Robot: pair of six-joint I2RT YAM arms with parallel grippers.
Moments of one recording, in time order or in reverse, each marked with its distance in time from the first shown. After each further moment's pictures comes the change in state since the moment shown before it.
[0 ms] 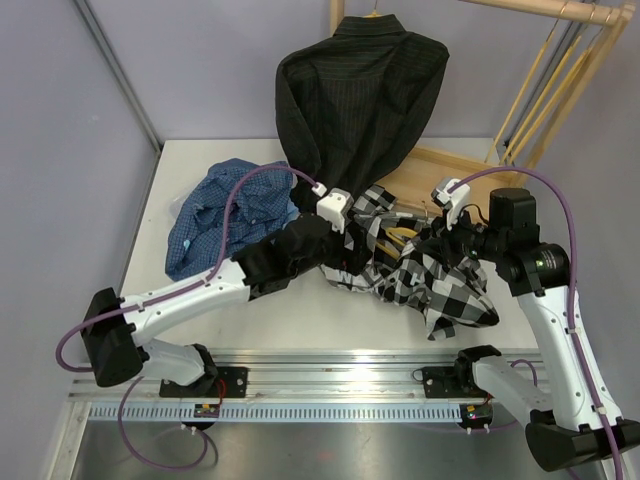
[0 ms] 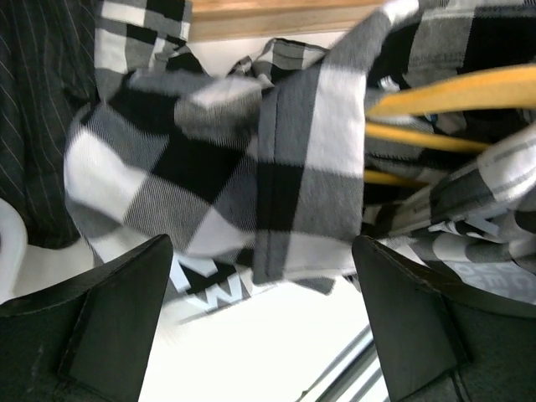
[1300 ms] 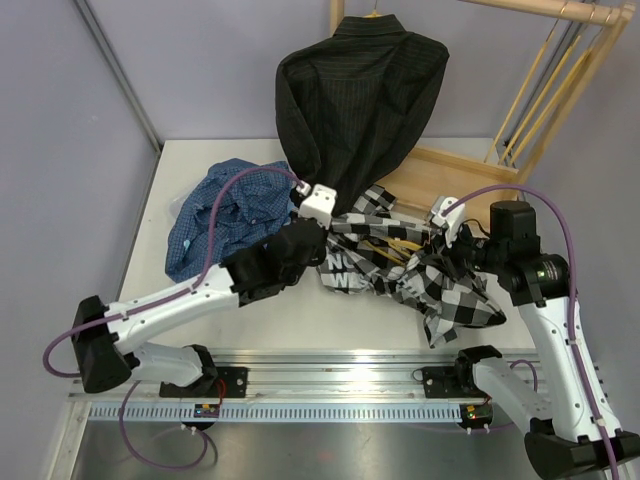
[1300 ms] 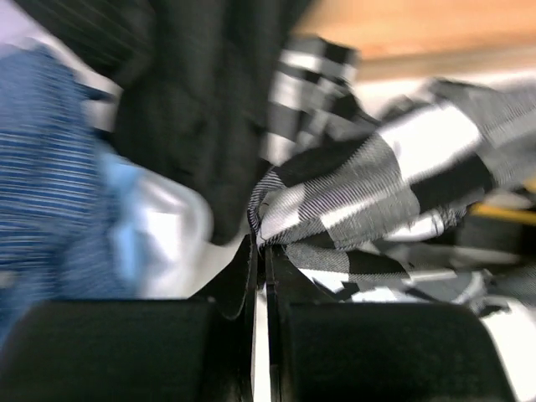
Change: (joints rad) left arm -0.040 -0.062 -0.030 -0.033 -0.423 0.184; right arm -0.016 -0.056 -0.057 -0.059 0.009 -0.177
